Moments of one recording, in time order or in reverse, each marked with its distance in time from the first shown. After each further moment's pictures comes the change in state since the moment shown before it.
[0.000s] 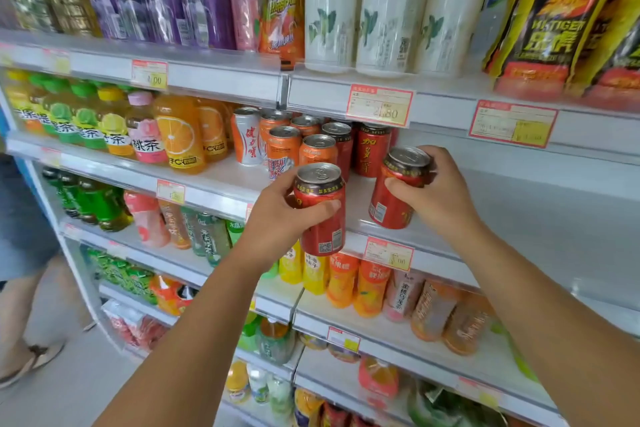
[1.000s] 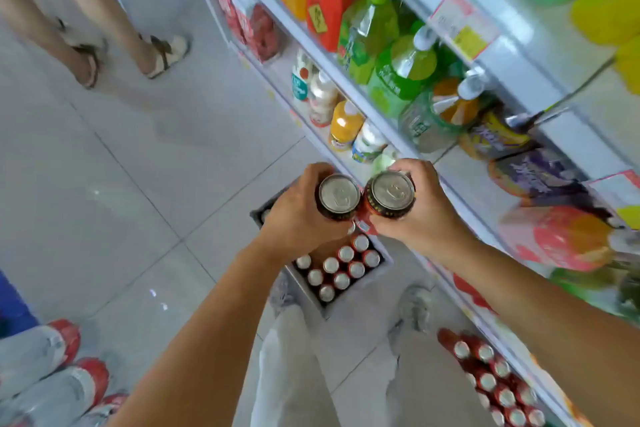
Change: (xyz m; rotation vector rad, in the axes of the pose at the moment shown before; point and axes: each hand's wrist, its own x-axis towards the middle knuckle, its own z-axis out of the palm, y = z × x) left_hand -0.254 -0.380 -0.120 0.436 0.160 -0.765; right_hand -0.269 0.233 0.332 -0.133 -0.997 0.148
